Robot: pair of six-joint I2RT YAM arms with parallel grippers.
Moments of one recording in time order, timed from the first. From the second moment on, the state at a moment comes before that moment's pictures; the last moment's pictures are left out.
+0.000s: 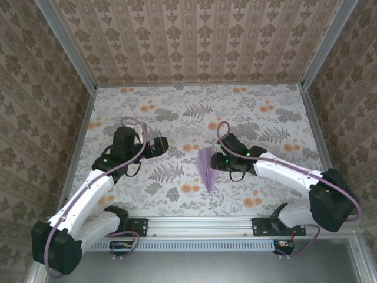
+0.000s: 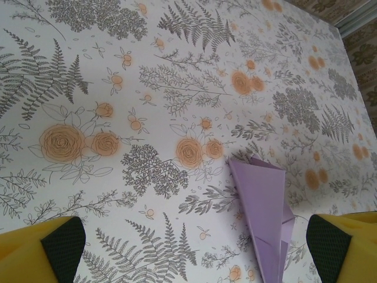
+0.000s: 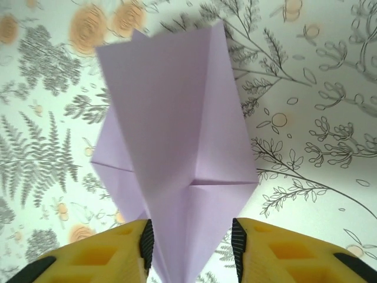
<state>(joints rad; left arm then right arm) -0.42 0.94 0.71 -0.40 0.23 -0.54 0.69 1.34 0.84 -0.52 0.00 0.74</state>
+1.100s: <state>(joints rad) -0.40 0.87 0.69 -0.40 0.24 -0.54 0.85 1.66 0.96 -0.63 0.01 0.79</state>
